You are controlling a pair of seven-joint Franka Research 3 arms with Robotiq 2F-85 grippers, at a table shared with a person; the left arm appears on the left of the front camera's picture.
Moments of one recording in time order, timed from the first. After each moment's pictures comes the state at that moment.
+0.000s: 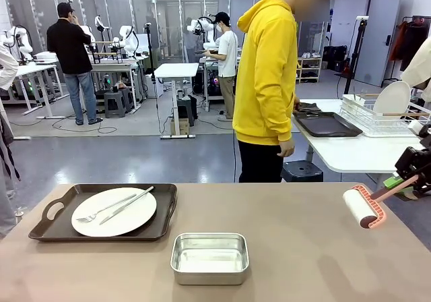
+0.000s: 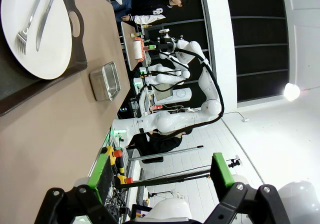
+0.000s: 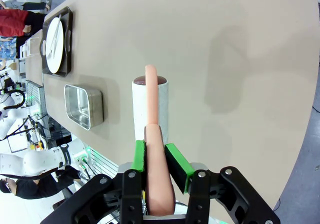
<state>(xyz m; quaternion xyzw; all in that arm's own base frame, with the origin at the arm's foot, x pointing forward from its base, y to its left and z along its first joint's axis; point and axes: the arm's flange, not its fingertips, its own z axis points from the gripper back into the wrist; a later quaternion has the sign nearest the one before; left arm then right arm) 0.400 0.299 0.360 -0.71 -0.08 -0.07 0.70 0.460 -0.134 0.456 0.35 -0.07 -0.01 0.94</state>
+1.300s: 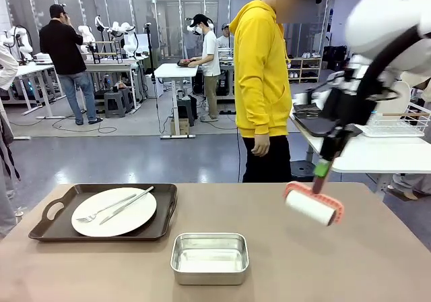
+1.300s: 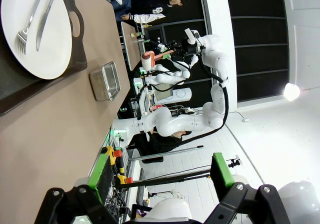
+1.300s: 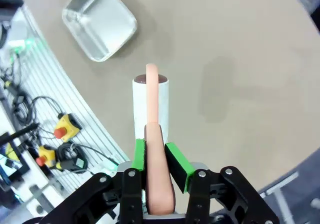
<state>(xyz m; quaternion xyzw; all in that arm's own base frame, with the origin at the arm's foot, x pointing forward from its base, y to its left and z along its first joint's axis) 0.400 0.298 0.360 -0.71 -0.08 -0.07 0.70 0.439 0.139 0.559 0.13 -0.03 0.43 0.89</state>
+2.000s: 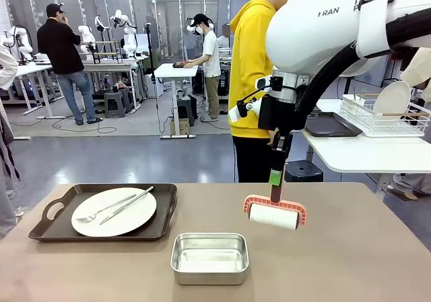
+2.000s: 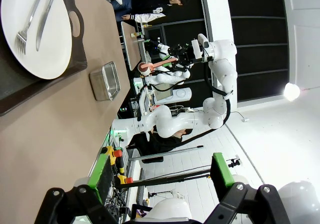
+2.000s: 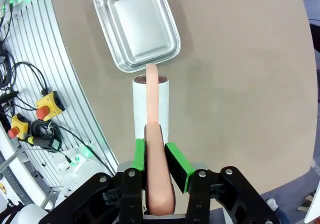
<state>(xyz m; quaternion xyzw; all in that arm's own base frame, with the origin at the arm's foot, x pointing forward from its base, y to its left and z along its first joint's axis) 0.400 0.298 0.360 -0.71 -0.08 -0.07 0.70 0.413 0.262 0.558 0.05 -0.01 0.57 0.82</state>
